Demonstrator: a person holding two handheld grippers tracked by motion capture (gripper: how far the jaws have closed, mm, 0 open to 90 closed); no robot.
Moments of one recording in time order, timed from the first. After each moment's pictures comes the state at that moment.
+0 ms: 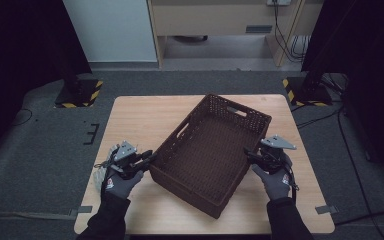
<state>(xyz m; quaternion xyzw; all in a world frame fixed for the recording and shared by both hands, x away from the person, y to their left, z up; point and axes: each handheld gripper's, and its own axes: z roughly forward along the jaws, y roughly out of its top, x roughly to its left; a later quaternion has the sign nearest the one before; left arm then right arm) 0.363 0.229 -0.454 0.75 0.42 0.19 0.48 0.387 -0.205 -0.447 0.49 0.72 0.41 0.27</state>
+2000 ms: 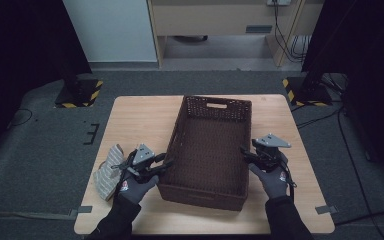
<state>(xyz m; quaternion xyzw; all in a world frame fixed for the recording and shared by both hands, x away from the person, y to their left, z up) 0.356 0.188 -0.456 0.77 0.39 0.18 0.47 0.393 -0.198 -0.449 0.45 0.74 0.42 0.27</state>
